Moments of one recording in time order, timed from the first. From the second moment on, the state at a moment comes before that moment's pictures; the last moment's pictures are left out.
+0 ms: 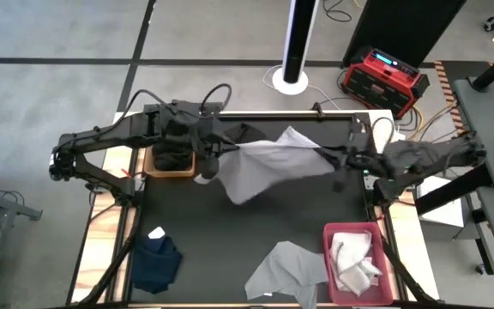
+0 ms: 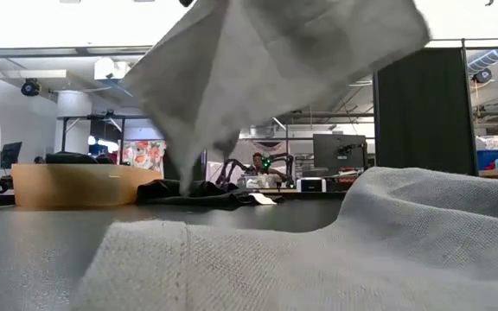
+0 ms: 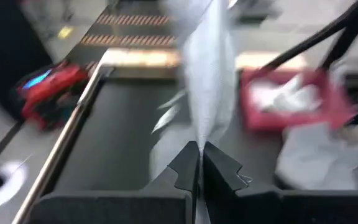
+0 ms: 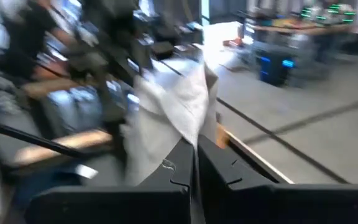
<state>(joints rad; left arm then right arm) 0.14 1.35 1.52 -0.67 0.02 0.04 0.30 0.87 1.04 -0.30 0.64 0.18</state>
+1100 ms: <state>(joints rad) 0.13 1.37 1.52 -0.59 0.25 0.17 0.34 1.11 1.01 -0.21 0.68 0.14</state>
